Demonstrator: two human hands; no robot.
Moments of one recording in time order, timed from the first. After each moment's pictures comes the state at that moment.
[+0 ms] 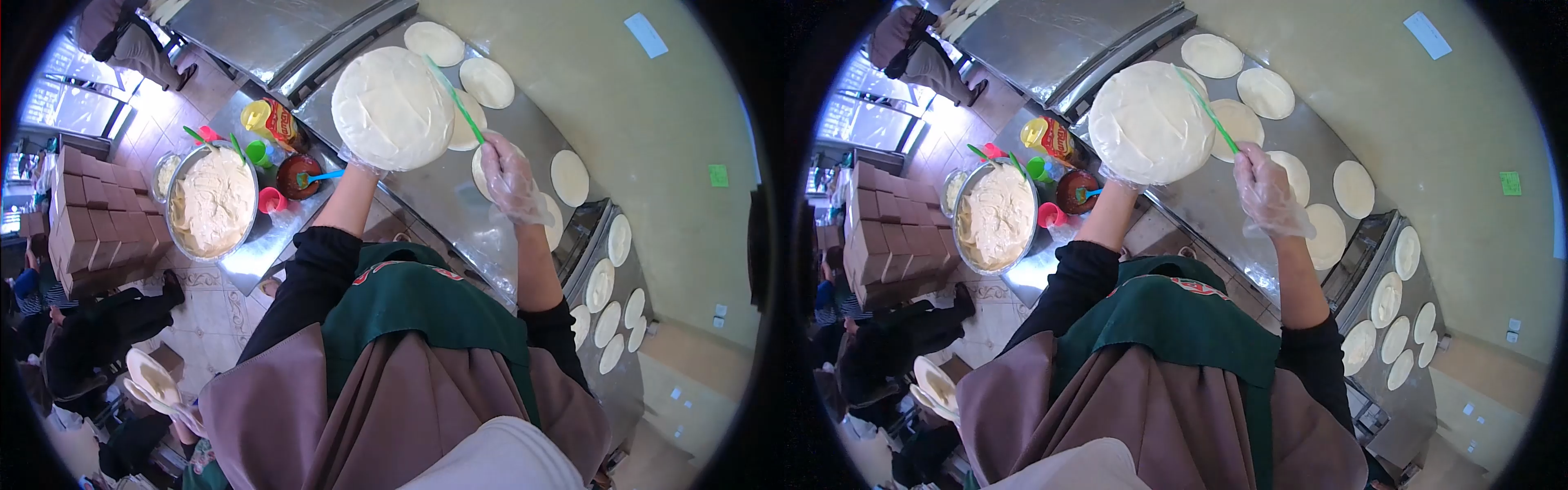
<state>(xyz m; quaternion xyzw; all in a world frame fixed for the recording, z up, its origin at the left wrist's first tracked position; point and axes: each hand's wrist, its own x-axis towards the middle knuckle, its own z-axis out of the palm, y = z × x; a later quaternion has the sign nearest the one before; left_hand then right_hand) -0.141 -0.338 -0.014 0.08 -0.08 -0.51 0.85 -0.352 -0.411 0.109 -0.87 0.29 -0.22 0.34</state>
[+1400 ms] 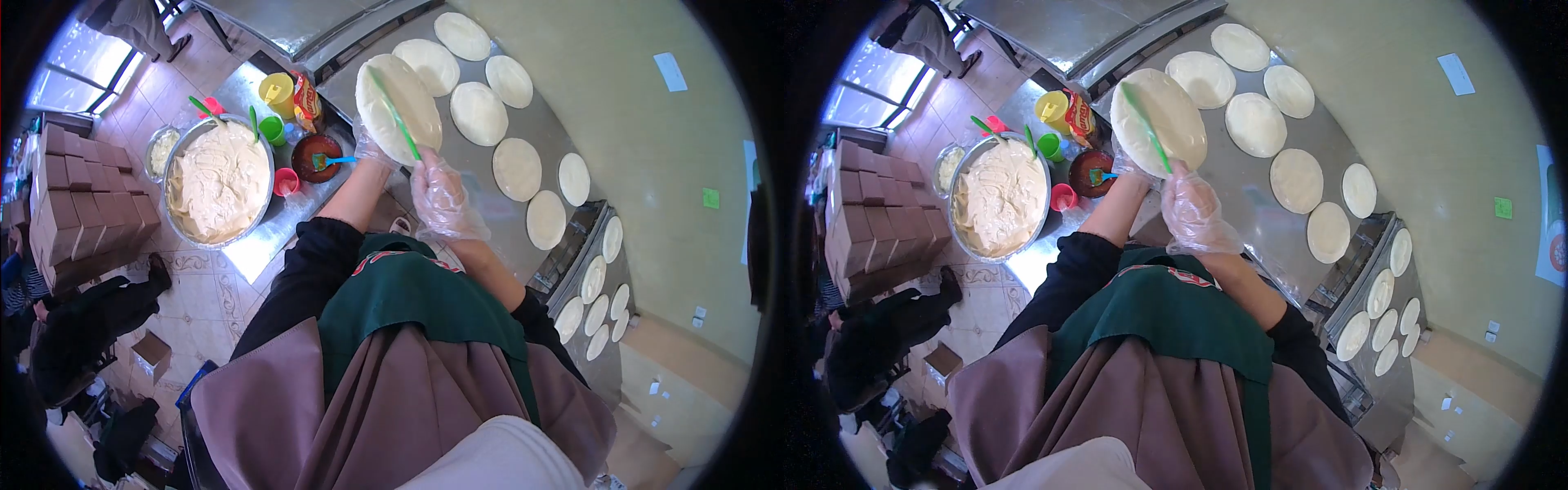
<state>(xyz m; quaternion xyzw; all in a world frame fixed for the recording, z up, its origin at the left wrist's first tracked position) -0.093 -0.281 -0.046 0.14 0.02 -0.39 0.91 -0.234 -0.267 0.054 -0.89 0.25 -0.22 0.30</state>
